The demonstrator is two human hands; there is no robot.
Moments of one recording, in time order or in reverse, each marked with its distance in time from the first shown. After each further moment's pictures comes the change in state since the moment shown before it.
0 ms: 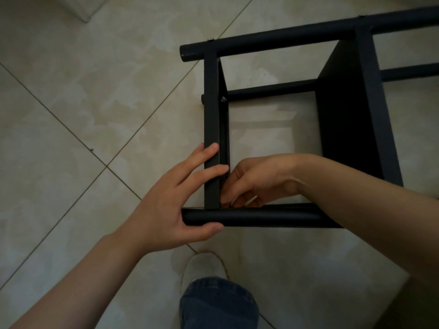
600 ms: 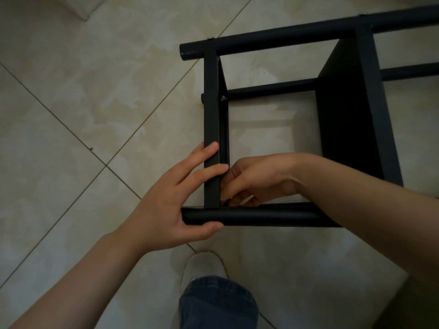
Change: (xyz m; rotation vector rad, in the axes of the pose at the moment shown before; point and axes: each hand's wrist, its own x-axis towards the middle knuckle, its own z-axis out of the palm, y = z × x) left_hand 0.001 0.000 0.001 -0.009 0.003 0.005; right_hand 0.002 -0.001 0.002 -0.001 -0.011 -0.033
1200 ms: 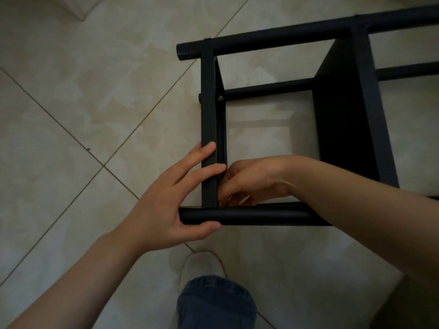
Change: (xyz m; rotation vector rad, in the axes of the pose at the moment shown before) left_hand -0.001 -0.001 0.001 0.001 0.003 0.003; right_hand 0.005 0.002 0.006 -0.023 0.044 0.006
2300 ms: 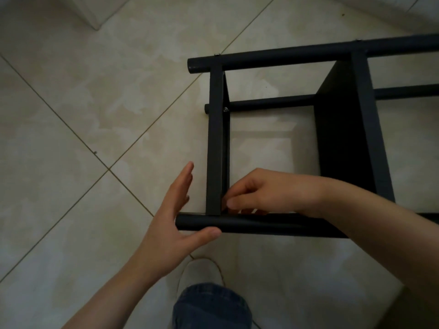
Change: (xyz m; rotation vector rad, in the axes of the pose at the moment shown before) left_hand -0.030 0.017 0.031 -0.483 0.234 -0.394; right_hand -0.041 -0.002 0.010 -0.310 0.223 -0.123
